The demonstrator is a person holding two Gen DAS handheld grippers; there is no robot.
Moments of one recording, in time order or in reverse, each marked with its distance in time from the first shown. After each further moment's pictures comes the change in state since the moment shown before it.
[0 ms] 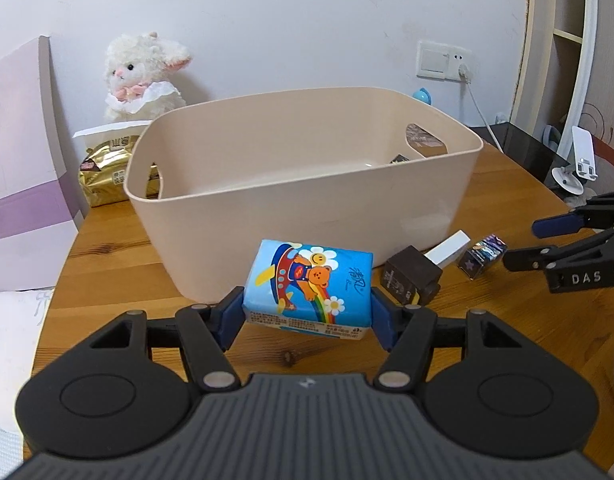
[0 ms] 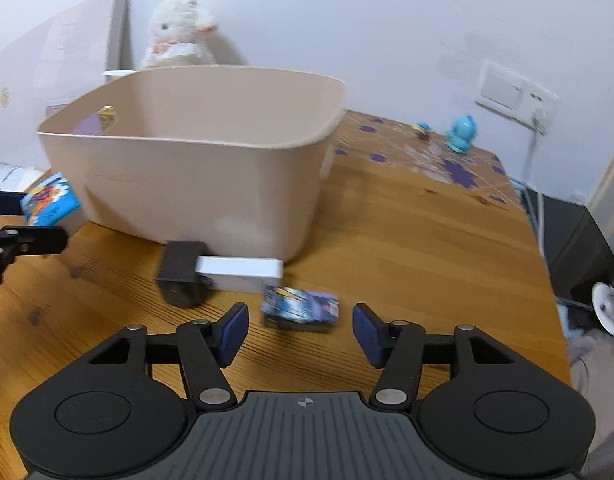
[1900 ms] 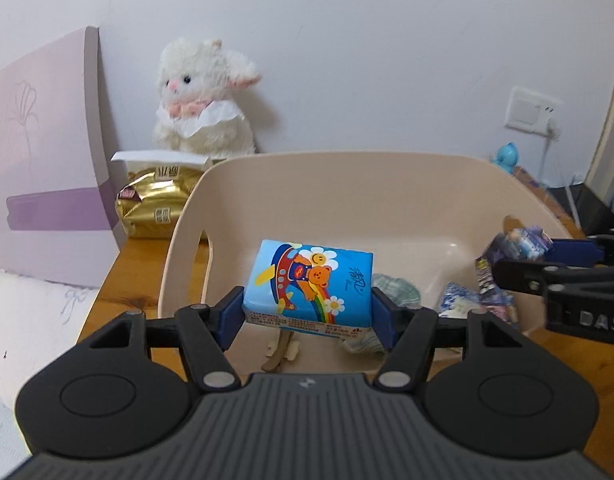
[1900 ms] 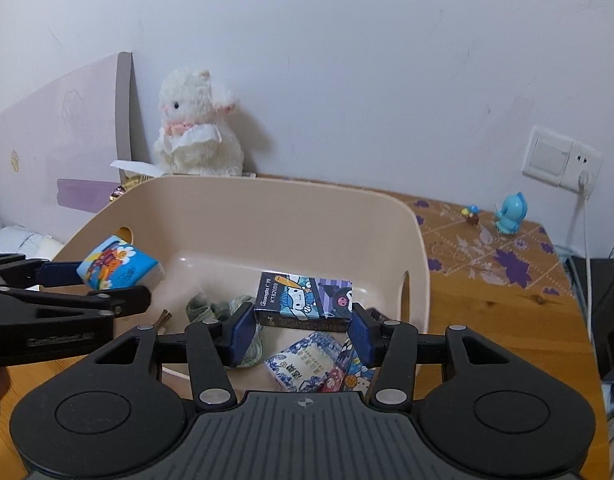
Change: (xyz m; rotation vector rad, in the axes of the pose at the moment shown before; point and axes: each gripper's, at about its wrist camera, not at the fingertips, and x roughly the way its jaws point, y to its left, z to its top) left arm 0.050 0.033 0.083 -0.162 -0.003 0.173; right arm 0.033 0.028 0.113 0.043 -0.129 0.099
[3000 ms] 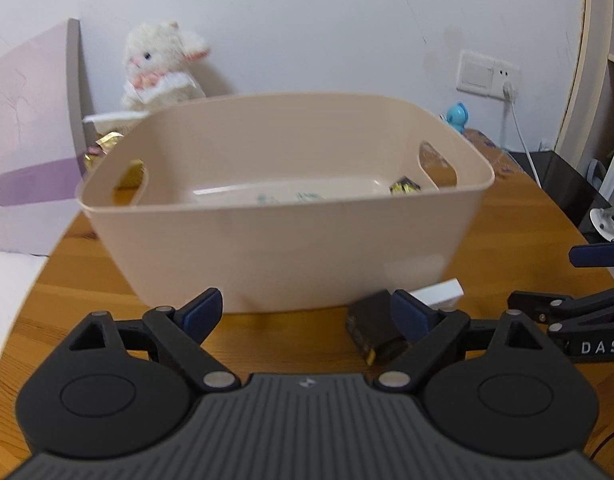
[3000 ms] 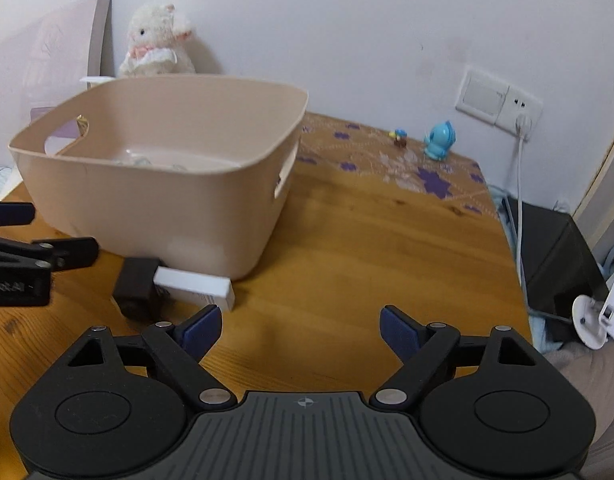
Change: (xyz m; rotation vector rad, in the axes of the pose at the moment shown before) left arm -0.034 -0.082 -0.074 0.022 0.021 -0.040; right arm -0.051 -0.058 -0.094 -0.063 0.131 -0.122
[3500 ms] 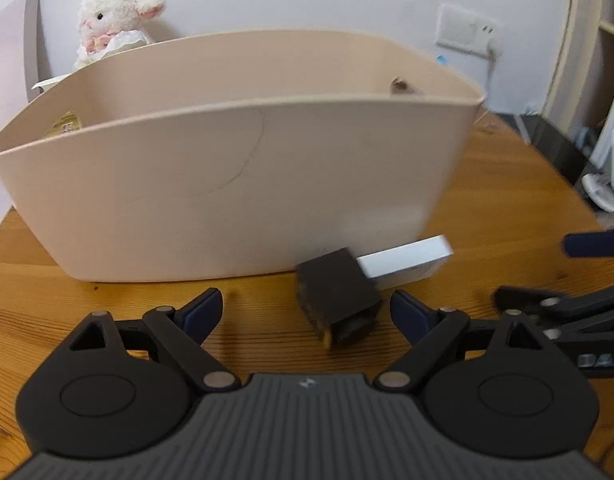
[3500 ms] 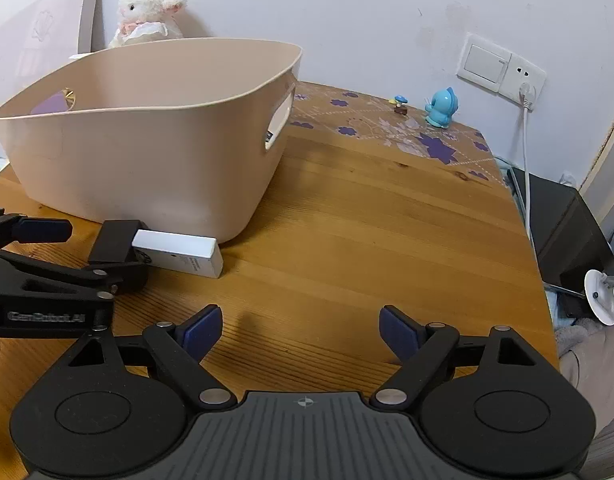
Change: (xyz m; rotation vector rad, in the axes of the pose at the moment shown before) left arm 0.051 -0.023 -0.019 0.030 0.079 -0.034; right arm 0.025 -0.003 -0.019 0.013 0.045 -0.003
